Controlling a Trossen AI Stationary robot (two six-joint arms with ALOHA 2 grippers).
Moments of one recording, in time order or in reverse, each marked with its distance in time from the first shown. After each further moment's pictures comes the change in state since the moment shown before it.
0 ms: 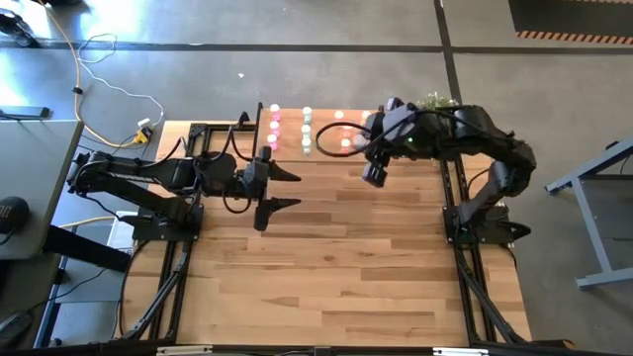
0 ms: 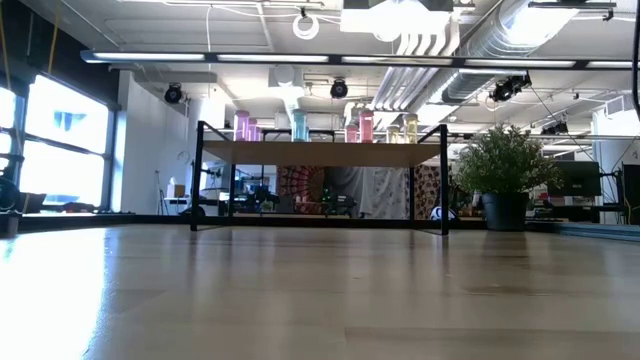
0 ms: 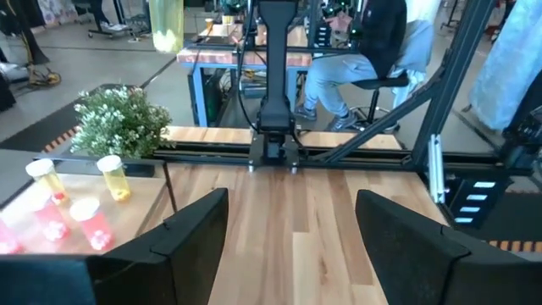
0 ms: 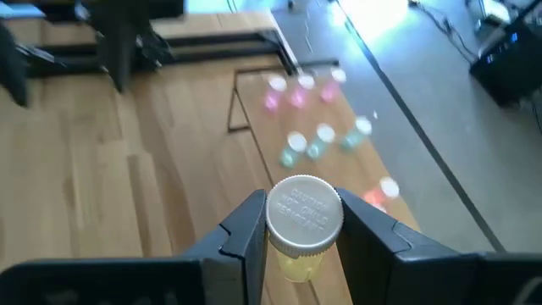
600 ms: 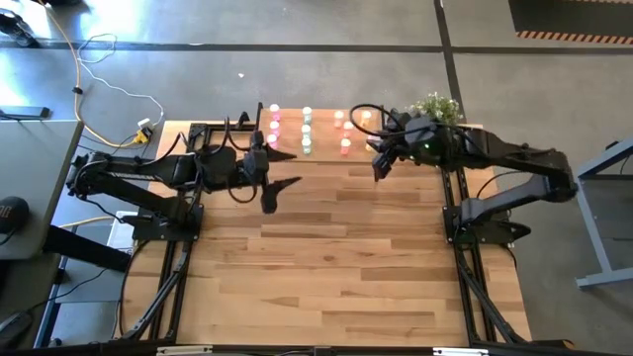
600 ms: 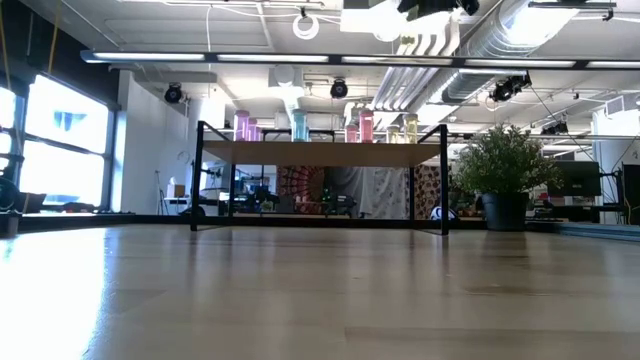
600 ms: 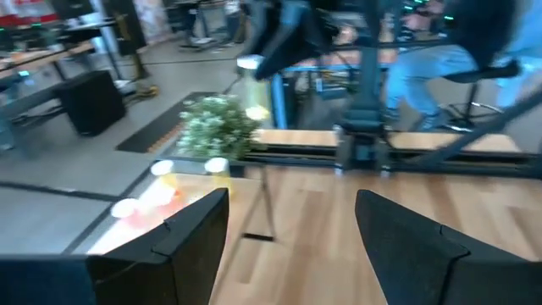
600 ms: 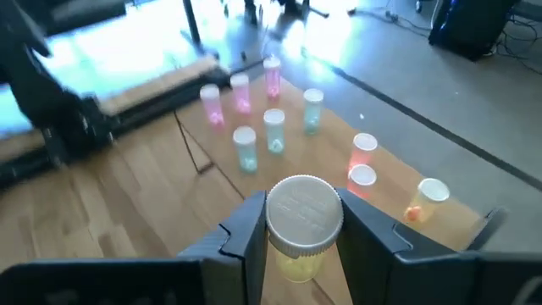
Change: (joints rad) left arm 0.070 -0.005 0.000 0.005 -0.180 0.112; right arm -0.139 -0.466 -0.913 0.643 0.026 0.213
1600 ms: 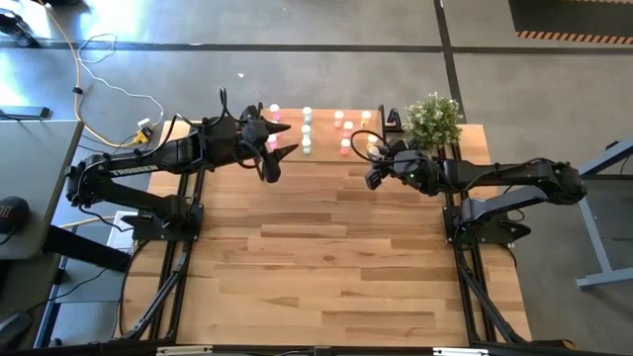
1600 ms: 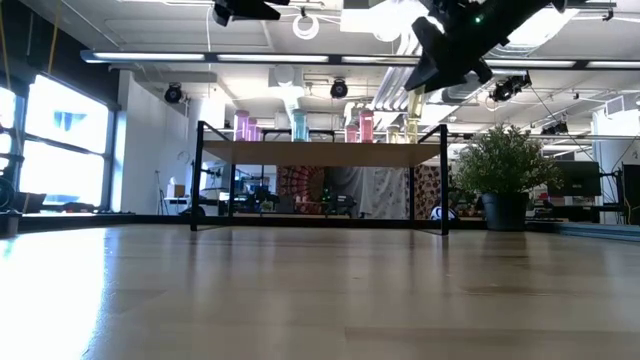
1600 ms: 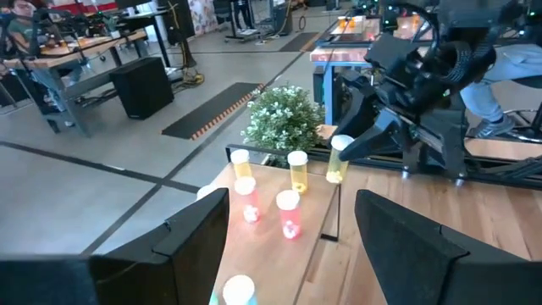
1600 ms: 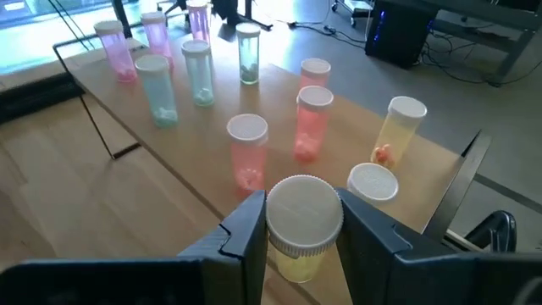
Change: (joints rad) left arm 0.252 0.000 0.000 0.005 0.108 0.024; right arm -0.008 -0.082 -0.564 0.509 0.200 -0.002
